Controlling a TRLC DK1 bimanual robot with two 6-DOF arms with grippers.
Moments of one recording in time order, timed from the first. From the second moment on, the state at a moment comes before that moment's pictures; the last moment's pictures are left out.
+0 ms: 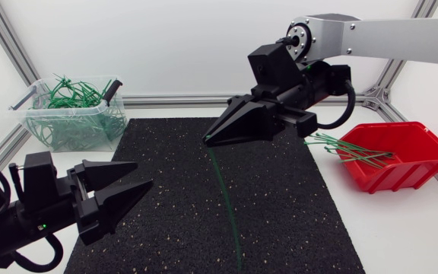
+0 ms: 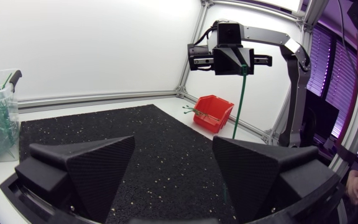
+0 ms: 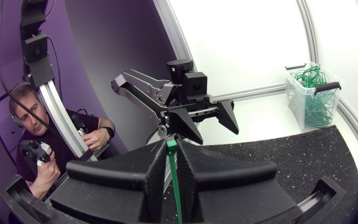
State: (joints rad) left arm -0.24 0.77 0.23 0.35 0.70 -0.16; right arm 0.44 1.94 1.65 -1.69 -1.38 -1.60
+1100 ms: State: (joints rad) left arm -0.42 1.44 0.60 0.70 1.08 -0.16; right arm 0.39 2.00 1.77 -1.69 -1.41 -1.62
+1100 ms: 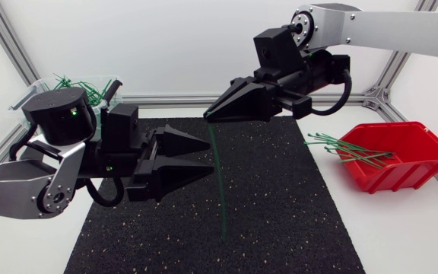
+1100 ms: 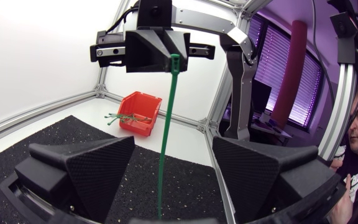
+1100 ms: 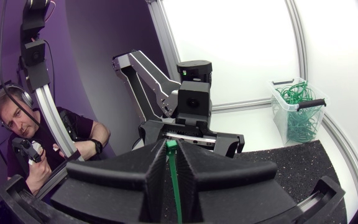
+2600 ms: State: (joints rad) left arm -0.42 1.51 0.68 0.75 1.11 -0.16; right arm 0.39 2.01 1.76 -1.69 -1.43 -1.68
